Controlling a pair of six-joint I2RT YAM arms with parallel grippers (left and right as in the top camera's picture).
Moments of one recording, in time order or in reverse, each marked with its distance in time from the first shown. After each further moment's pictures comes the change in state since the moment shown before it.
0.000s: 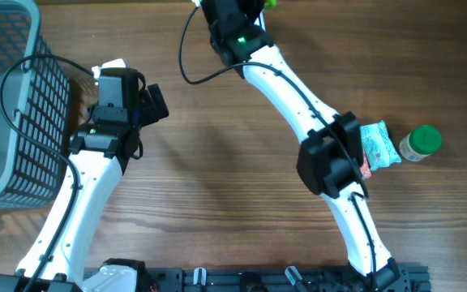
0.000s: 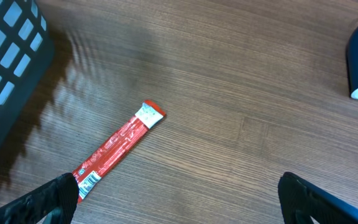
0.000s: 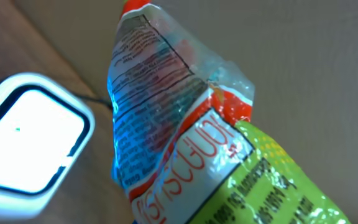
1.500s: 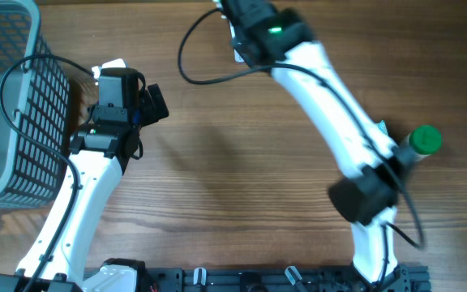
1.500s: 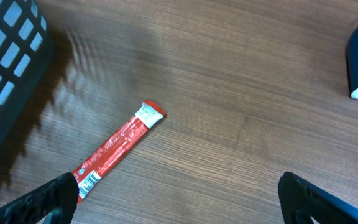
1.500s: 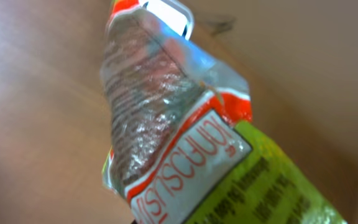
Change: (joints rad) left arm 0.000 0.000 0.000 0.000 0.000 0.000; right arm -0.016 -0.355 -0.023 -0.828 -0.435 0.665
